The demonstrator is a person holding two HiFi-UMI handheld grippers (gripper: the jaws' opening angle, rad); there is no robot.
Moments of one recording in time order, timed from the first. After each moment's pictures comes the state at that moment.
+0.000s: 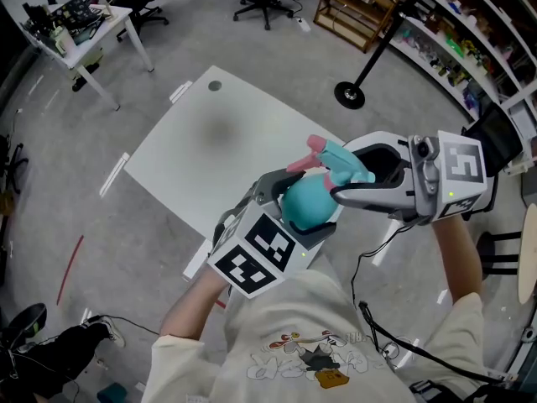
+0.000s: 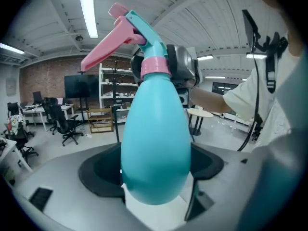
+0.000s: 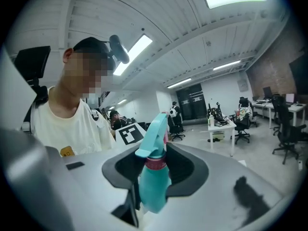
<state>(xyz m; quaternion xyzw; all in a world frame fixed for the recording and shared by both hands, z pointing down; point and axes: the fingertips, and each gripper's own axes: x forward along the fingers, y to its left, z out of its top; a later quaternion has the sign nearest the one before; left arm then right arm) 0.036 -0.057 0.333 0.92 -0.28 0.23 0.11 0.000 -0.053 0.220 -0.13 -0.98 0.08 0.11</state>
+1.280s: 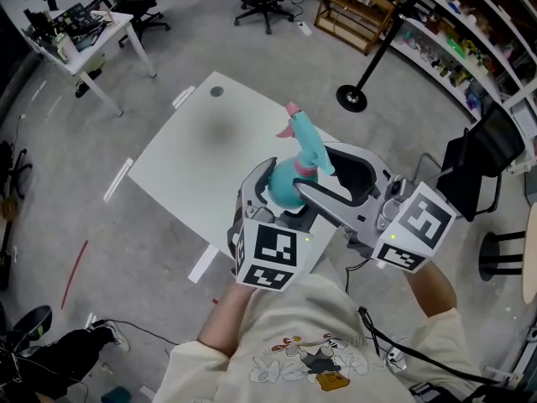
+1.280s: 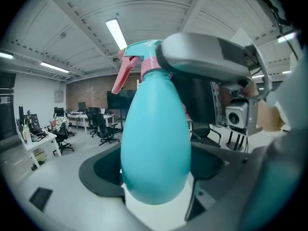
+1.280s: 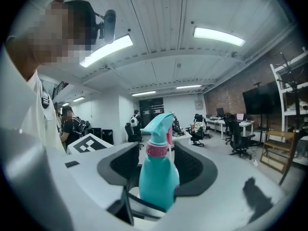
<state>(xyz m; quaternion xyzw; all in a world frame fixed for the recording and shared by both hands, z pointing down) 0.007 -0.115 0.326 0.84 -0.51 0.16 0.09 -0.013 -0.095 0.223 0.16 -0.98 0.06 0.07</state>
